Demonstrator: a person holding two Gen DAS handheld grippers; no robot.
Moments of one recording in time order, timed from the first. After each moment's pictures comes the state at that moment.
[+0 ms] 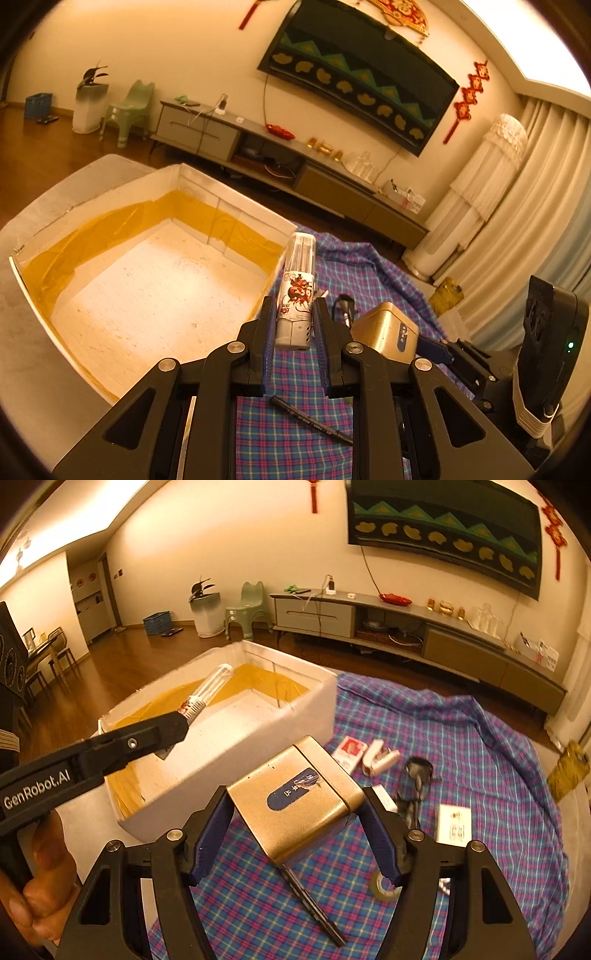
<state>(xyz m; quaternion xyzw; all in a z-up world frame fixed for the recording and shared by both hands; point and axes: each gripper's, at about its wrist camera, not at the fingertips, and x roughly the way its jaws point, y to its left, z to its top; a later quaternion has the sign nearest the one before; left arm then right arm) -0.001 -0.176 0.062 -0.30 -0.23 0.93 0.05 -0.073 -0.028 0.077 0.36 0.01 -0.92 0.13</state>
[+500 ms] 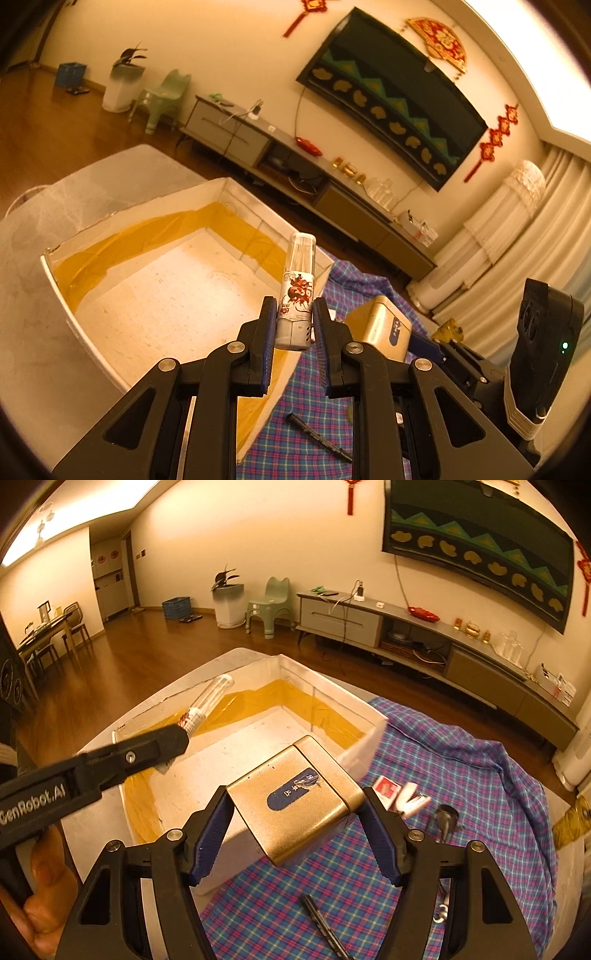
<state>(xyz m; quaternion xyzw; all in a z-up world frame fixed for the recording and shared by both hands) -0.002 -0.236 0.063 -0.29 -0.30 0.91 0.01 -0.114 -0.086 0.099 0.37 0.05 -0.91 0.16</state>
